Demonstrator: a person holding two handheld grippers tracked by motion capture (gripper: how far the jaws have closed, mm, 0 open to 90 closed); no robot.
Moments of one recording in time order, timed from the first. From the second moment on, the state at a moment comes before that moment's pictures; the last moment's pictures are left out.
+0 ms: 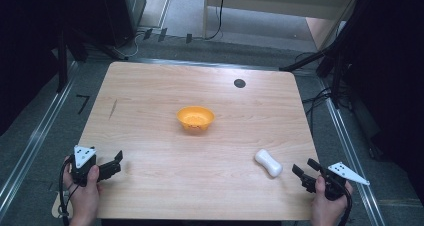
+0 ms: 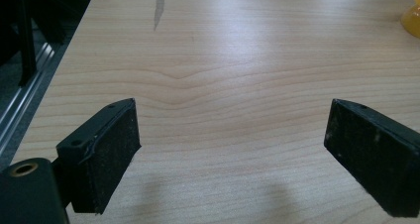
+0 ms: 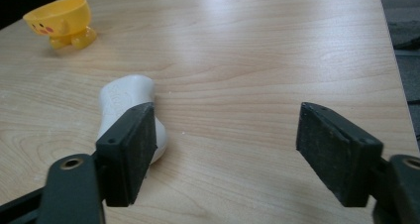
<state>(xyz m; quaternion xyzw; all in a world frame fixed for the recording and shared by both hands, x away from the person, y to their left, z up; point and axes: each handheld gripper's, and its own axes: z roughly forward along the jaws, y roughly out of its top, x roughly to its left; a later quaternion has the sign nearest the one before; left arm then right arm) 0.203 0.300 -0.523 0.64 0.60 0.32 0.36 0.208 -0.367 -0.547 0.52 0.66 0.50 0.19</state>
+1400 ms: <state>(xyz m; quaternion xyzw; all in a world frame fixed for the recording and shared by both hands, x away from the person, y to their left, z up) 0.203 0.306 -0.523 0.67 0.55 0.34 0.37 0.277 -0.270 -0.489 0.43 0.88 0.19 0.04</state>
